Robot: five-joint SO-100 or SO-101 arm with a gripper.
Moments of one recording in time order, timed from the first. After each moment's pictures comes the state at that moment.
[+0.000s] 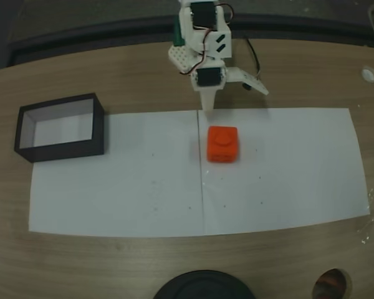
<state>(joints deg) -1.1 195.8 174.6 72.9 -0.9</state>
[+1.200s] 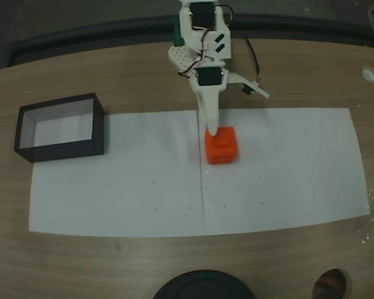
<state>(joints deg) 1.1 194.5 173.8 62.4 -6.5</state>
